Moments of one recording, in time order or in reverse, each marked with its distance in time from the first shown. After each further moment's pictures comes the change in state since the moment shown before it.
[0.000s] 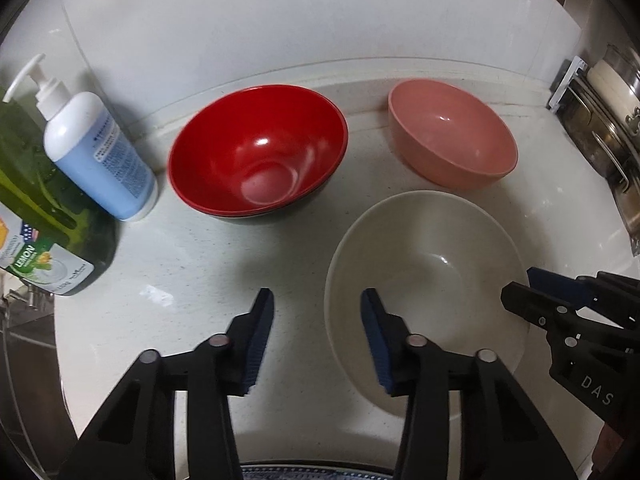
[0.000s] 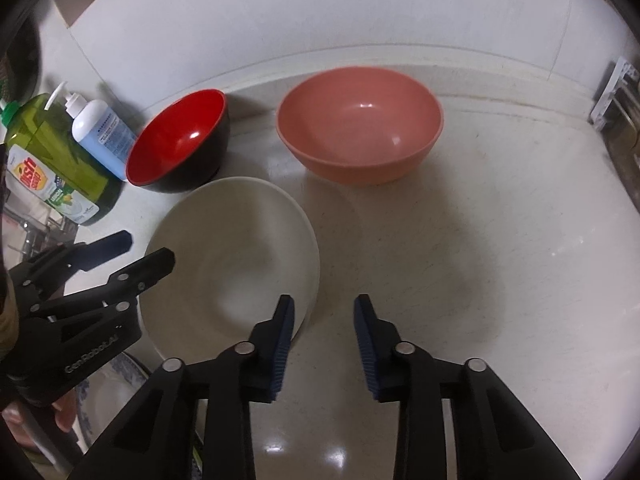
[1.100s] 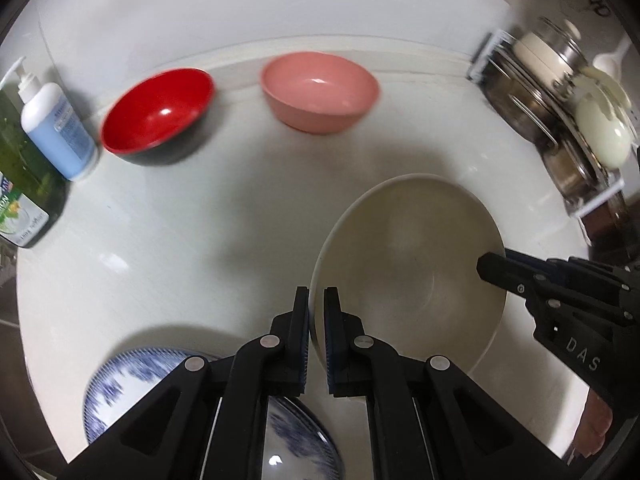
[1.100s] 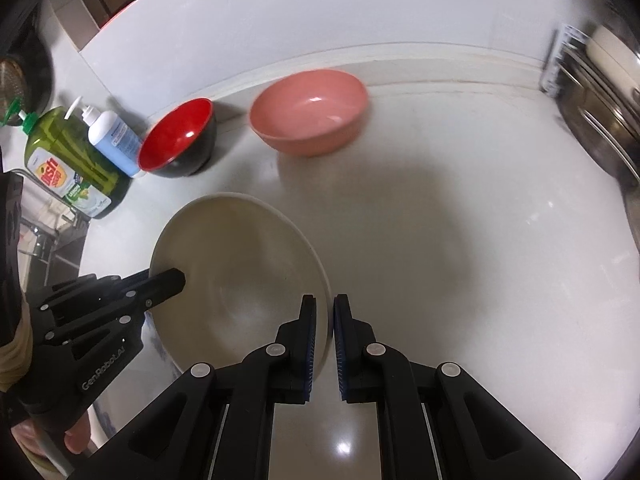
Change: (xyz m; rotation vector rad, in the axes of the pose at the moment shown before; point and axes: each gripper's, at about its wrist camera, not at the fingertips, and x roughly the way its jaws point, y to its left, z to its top) left arm -0.056 -0.075 -0.056 0.040 0.056 -0.188; right arm -0.069 -0.031 -0.051 0.075 -0.009 -0.018
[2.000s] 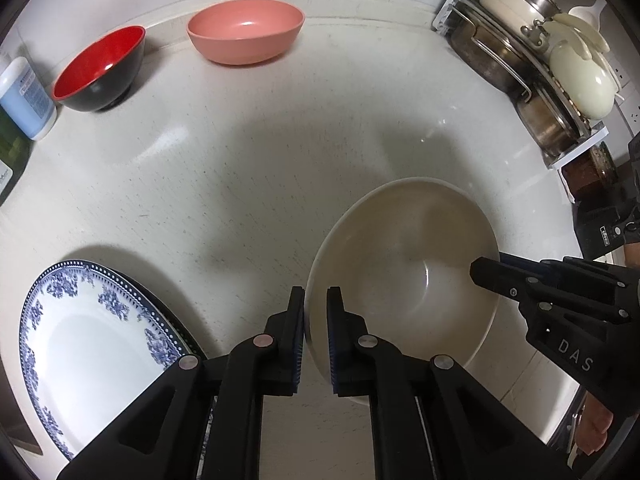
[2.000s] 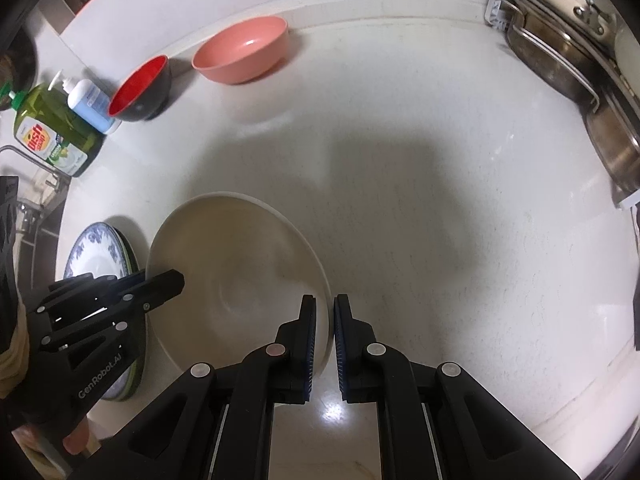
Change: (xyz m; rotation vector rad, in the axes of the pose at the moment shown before) left arm 0.018 -0.072 -0.049 0.008 0.097 -0.039; right arm -0.019 -0.060 -0.073 0.045 0.133 -0.040
